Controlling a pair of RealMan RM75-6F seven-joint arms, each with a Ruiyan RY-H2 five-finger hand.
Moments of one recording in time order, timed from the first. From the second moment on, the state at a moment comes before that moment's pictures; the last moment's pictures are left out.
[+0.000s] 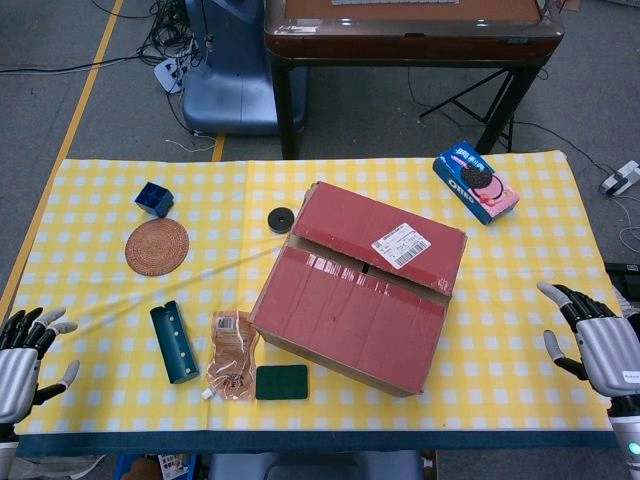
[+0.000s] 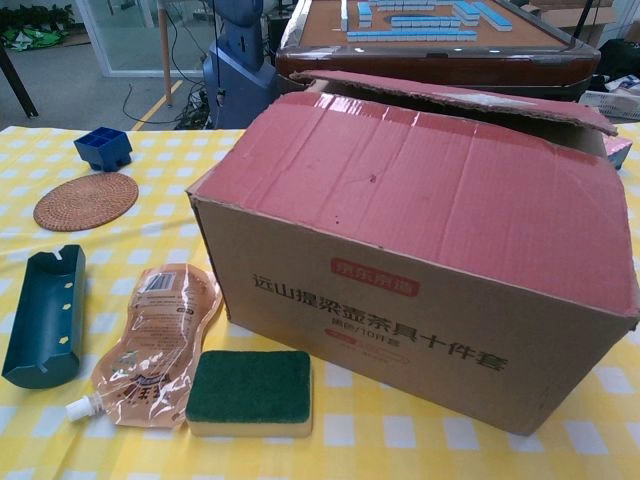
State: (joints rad) left arm -0.05 -1.09 -0.03 -1.68 1.52 1.52 0.04; right arm 0.09 -0.95 0.04 -1.76 -1.56 1.46 0.04
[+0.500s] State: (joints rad) left arm -0.05 -1.10 -0.03 -1.68 1.52 1.52 0.04; right arm 0.09 -0.95 0.04 -1.75 -1.56 1.47 0.04
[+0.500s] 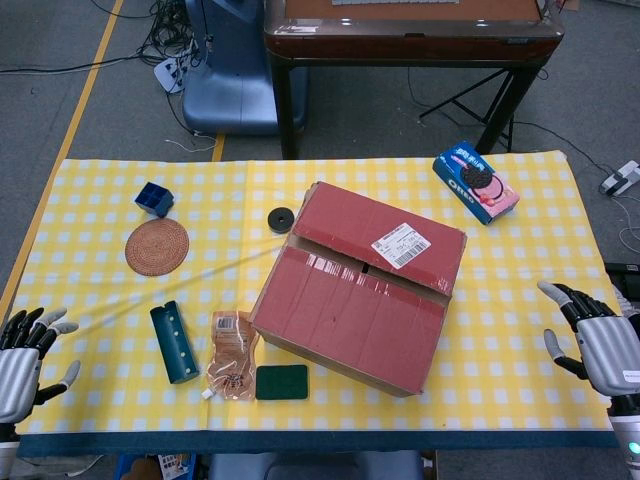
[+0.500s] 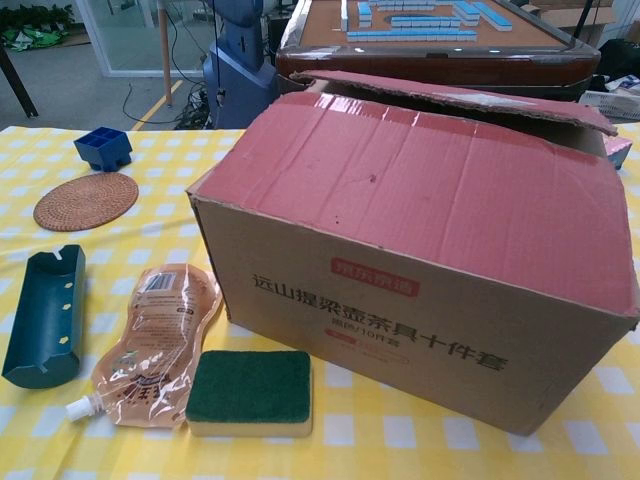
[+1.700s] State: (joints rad) left arm -0.05 -1.11 -0.02 -1.65 1.53 1.52 0.00; right arm 0.34 -0.98 0.15 -1.82 -1.49 1.19 -0.08
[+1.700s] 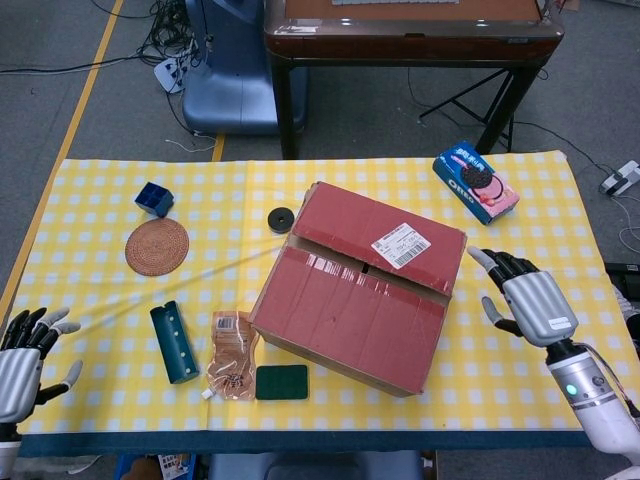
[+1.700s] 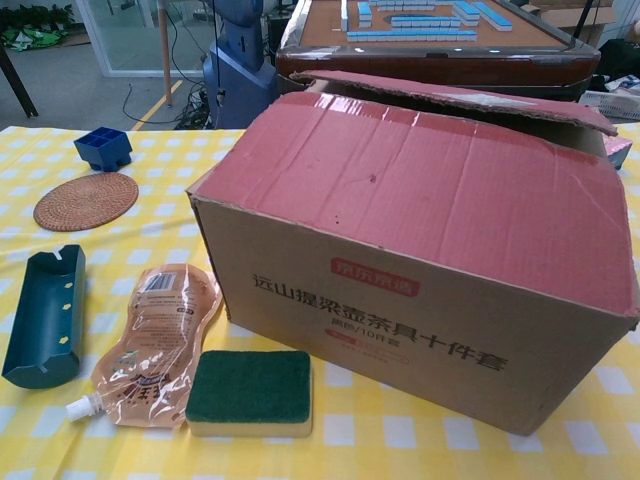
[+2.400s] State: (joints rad) left arm -0.05 -1.12 -0.02 -1.61 1.52 1.52 -0.03; right arm 0.47 -1.13 0.18 -1.76 -1.41 1.11 -0.17
